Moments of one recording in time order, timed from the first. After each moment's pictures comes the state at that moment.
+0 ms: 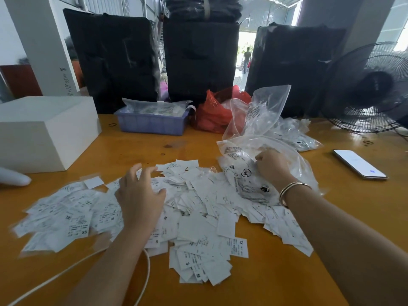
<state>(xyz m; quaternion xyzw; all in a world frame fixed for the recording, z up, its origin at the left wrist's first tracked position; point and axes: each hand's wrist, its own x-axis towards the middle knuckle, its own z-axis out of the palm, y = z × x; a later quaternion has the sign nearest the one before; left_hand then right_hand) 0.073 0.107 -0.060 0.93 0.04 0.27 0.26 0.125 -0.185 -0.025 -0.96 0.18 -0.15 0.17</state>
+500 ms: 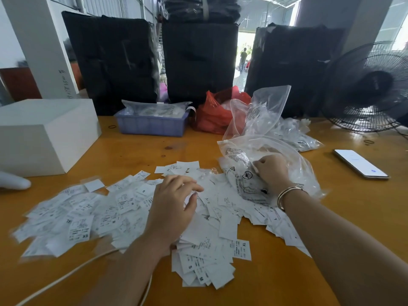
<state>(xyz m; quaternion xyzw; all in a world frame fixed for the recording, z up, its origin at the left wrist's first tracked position) 0.056 0.080 -0.064 0.88 -0.26 0.31 0.26 0.123 -0.184 -0.038 -0.92 0.20 -0.18 0.30</state>
